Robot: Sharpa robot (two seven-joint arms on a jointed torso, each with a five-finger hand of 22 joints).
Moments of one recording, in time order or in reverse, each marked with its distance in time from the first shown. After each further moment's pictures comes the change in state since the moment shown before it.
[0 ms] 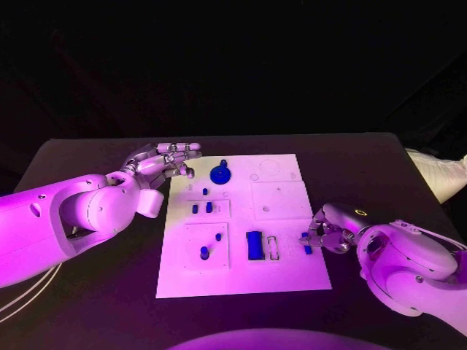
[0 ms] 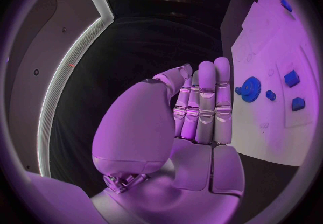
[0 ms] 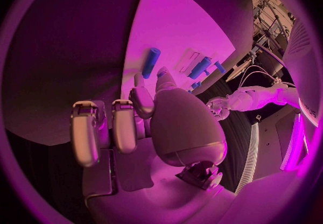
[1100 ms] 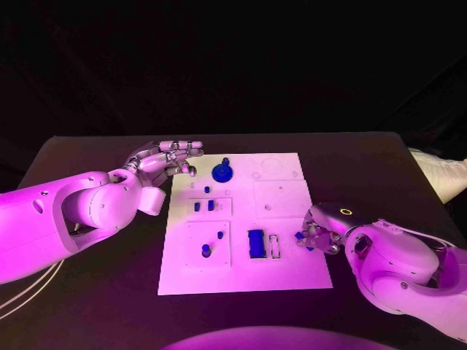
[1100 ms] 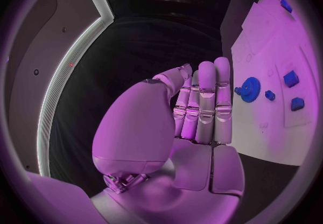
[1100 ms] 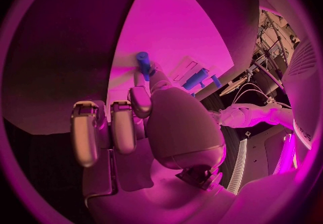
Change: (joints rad) left arm -0.001 -0.002 0.000 0.001 0.000 0.004 -0.004; left_hand -0.005 0.005 0.000 0.000 0.000 0.000 0.000 0.000 0.000 0.000 0.000 0.000 0.000 -0.003 -0.003 0.000 -0.002 0.000 0.000 0.000 0.000 -0.001; right arm -0.014 0.070 0.007 -0.022 -0.160 0.105 0.000; right_hand 0.125 -0.041 0.149 -0.104 -0.117 0.032 -0.006 -0.008 0.011 -0.002 -0.009 -0.018 -0.001 0.000 -0.008 0.010 0.000 0.000 -0.004 -0.004 0.004 0.000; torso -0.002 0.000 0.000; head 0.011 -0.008
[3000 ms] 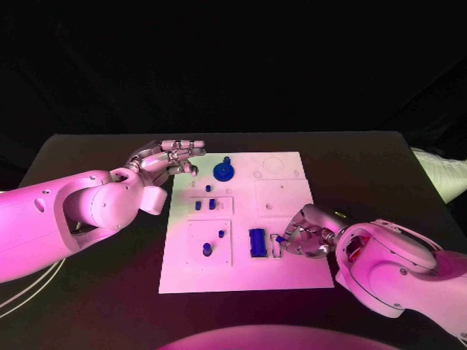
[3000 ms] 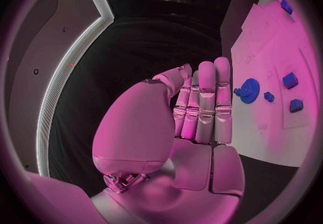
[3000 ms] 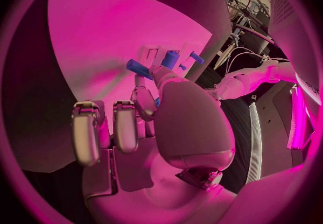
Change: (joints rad) left arm 0.000 -0.002 0.000 0.008 0.000 0.001 -0.002; left_hand 0.000 0.000 -0.003 -0.003 0.000 0.000 0.000 0.000 0.000 0.000 0.000 0.000 -0.001 -0.002 0.000 0.000 -0.001 0.000 0.000 0.000 0.000 0.000; right arm 0.028 0.031 -0.006 0.051 0.351 -0.140 -0.005; right_hand -0.138 -0.105 0.267 0.101 0.342 0.017 -0.006 -0.042 0.020 0.026 -0.008 0.036 0.046 -0.007 -0.003 0.008 0.000 0.000 0.000 0.000 0.004 0.000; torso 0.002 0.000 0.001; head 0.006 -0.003
